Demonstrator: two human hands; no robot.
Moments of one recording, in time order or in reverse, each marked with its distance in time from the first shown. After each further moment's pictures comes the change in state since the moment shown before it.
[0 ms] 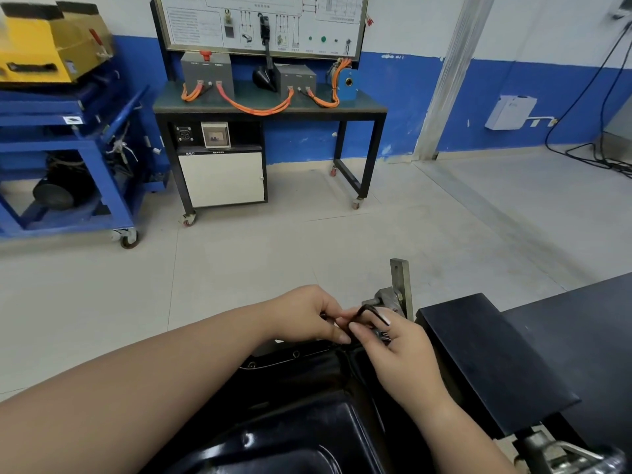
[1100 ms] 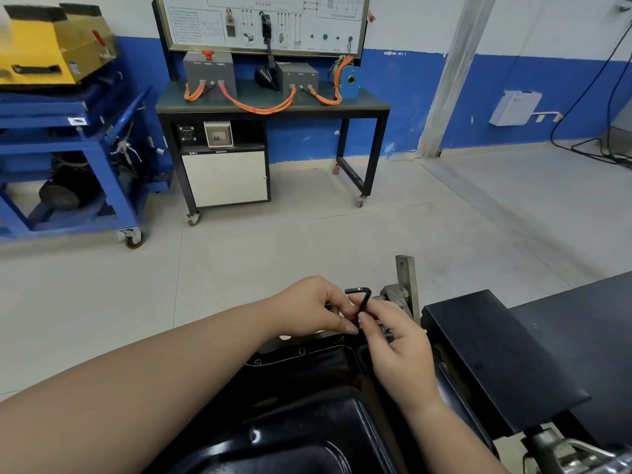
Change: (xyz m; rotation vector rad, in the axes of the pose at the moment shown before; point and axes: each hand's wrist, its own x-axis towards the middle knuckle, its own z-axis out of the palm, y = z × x) left_hand 0.000 0.001 -0.001 -0.019 0.084 0.048; right_hand -0.001 0.005 0.016 0.066 0.156 -0.096
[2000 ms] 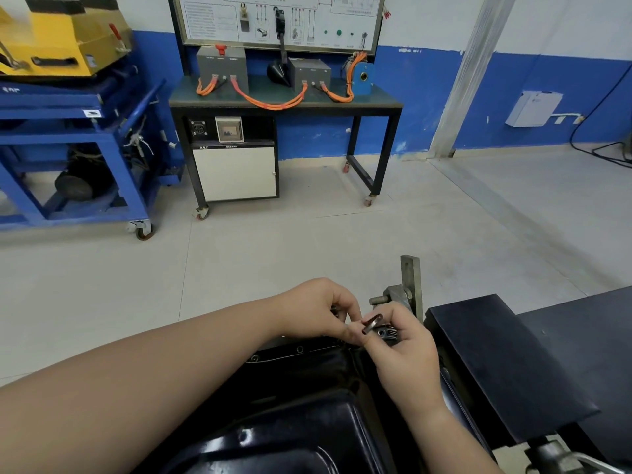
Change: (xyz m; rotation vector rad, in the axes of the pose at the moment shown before) left_hand 0.001 0.002 0.006 0.019 -0.045 -0.014; right_hand -0.003 0.011 -0.006 0.094 0.009 0.175
